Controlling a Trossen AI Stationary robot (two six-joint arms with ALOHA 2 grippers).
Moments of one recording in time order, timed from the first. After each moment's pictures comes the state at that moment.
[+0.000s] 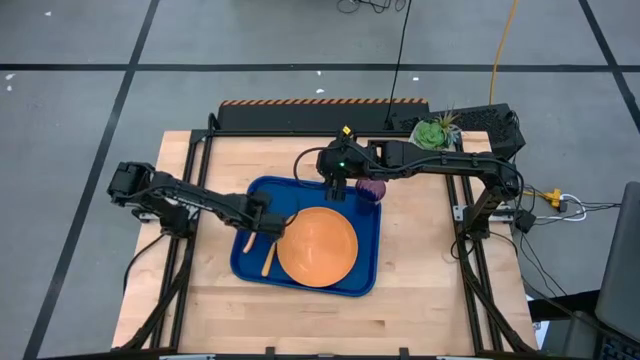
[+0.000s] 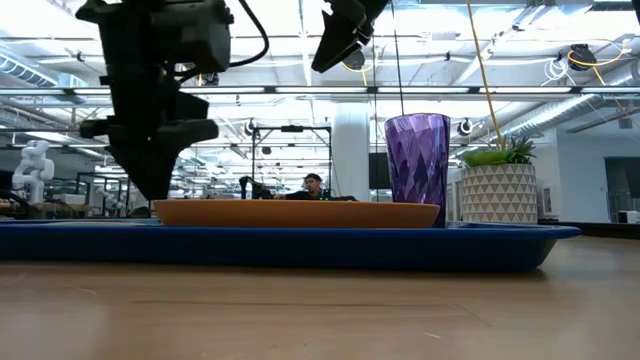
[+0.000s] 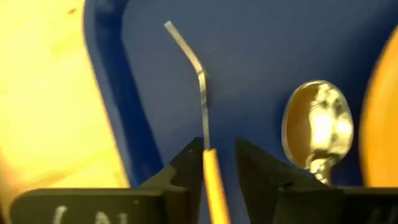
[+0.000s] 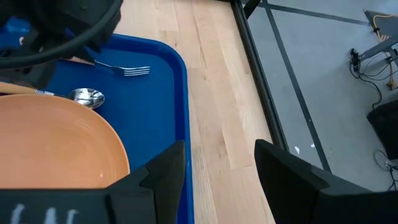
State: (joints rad) left arm -0.12 1.56 0.93 -0.92 -0.35 -1.20; right arm -0.11 1.73 1.70 -0.77 0.31 -0.14
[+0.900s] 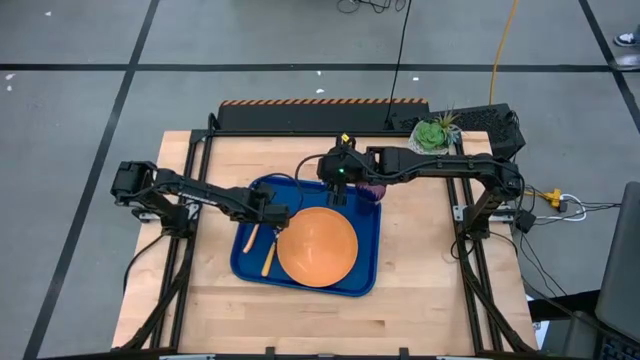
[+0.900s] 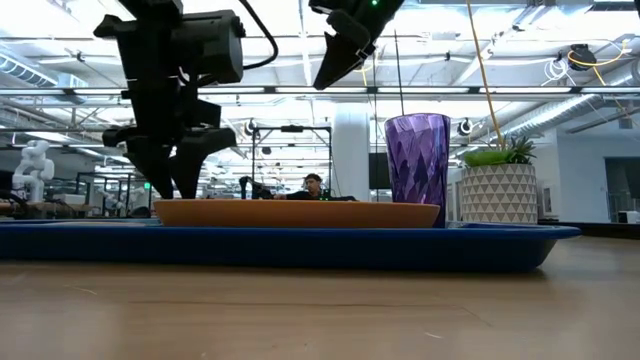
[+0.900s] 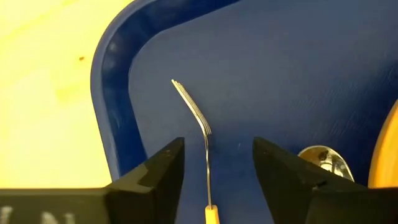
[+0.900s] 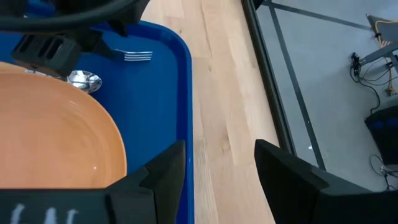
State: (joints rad) left arm -0.04 1.57 0.92 -0.83 -0.43 -1.12; right arm -0.11 1.71 1.57 -0.67 0.31 -0.19
